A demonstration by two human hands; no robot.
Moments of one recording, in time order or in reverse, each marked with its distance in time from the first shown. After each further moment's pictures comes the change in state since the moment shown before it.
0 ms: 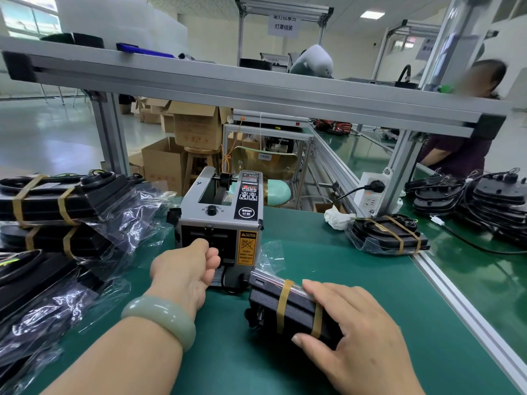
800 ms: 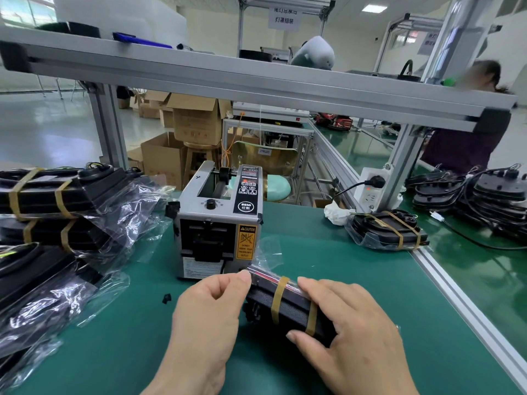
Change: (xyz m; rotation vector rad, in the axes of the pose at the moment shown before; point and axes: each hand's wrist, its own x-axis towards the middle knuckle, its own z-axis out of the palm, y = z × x) left_hand -0.084 -0.049 -0.019 0.100 -0.274 0.296; right_hand -0.003 -0.005 0.002 -0.027 -0.026 0.008
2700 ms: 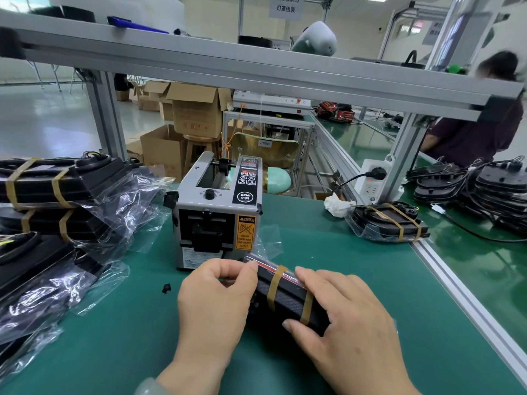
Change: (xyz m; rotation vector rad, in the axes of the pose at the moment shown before) left_hand 0.008 -0.009 0.008 0.254 0.167 0.290; right_hand 0.000 -0.007 0.002 -0.041 -0.010 0.036
